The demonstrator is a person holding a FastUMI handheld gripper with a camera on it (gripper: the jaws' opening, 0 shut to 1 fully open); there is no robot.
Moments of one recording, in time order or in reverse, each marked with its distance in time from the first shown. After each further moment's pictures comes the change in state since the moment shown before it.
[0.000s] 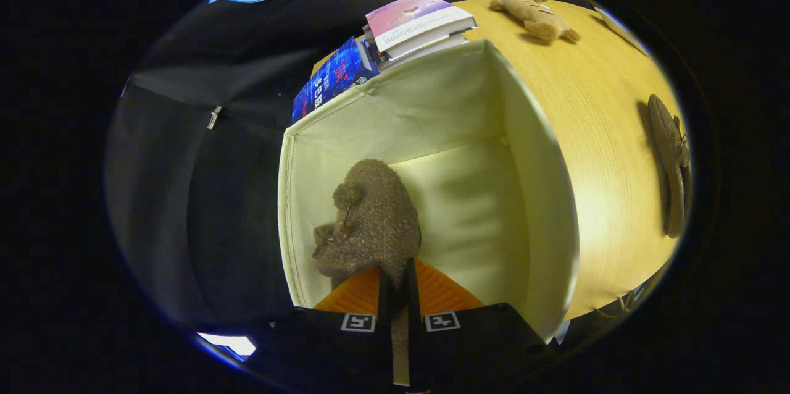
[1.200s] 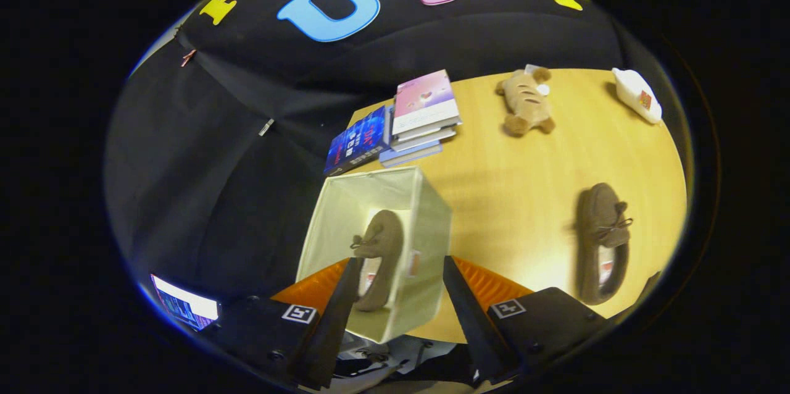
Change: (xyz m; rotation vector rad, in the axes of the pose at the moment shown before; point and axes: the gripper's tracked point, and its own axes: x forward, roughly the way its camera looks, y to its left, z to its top) arm -0.176 -0.099 0.060 -0.252 -0.255 0.053
